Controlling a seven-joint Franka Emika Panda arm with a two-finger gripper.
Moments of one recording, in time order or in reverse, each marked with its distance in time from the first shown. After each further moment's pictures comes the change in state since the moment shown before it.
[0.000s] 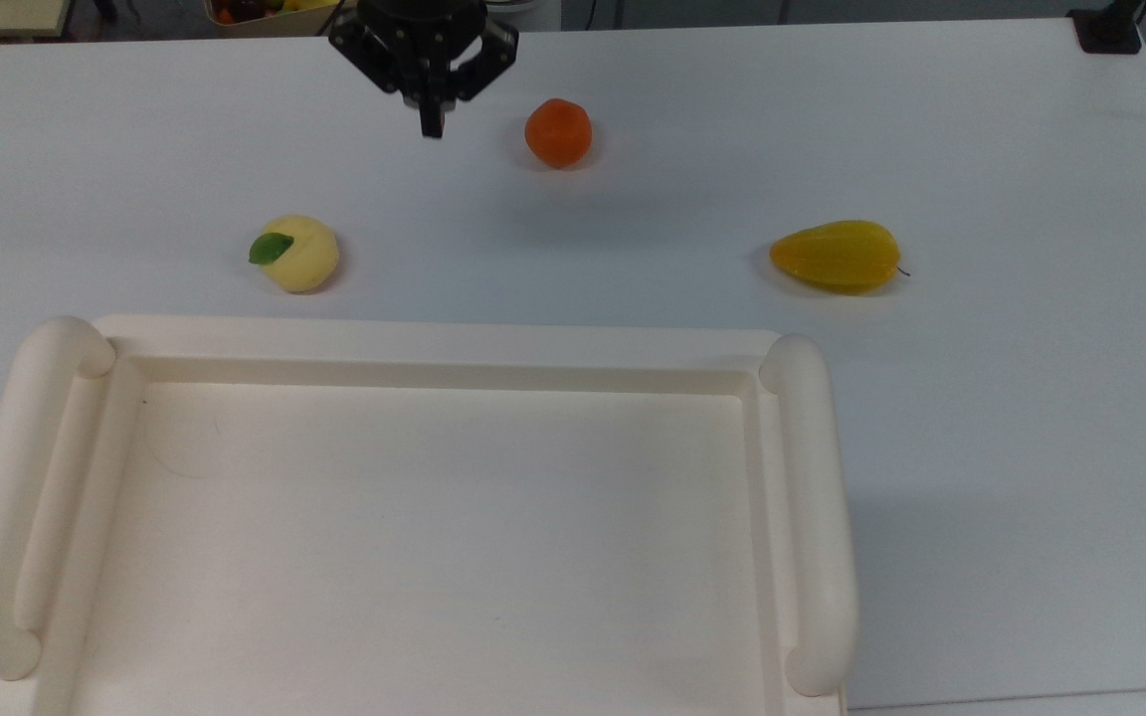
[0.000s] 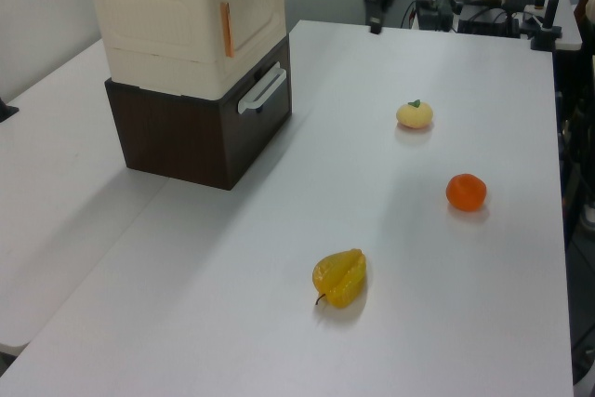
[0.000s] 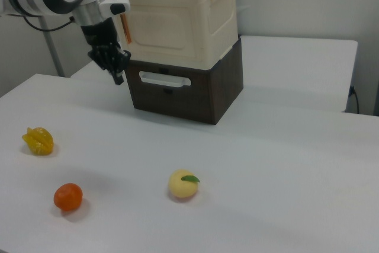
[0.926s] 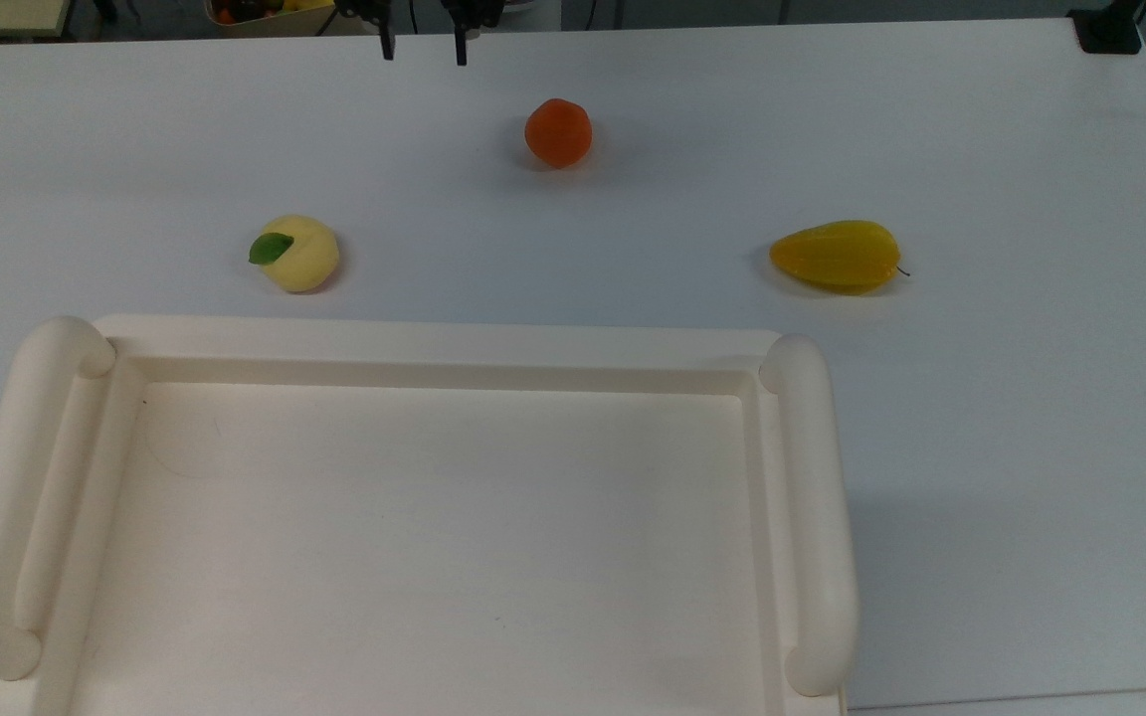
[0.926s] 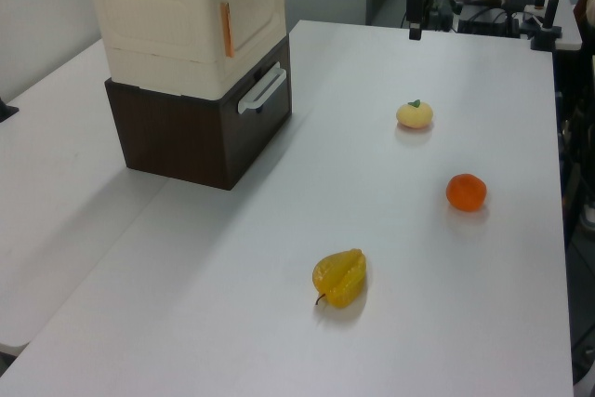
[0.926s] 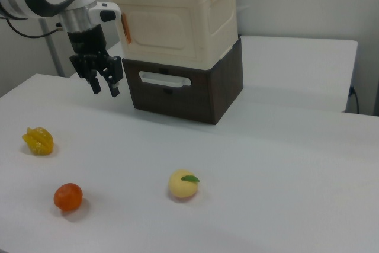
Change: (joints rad) arm -0.007 -0.141 -0.007 -0.155 -0.001 -0.067 -0.055
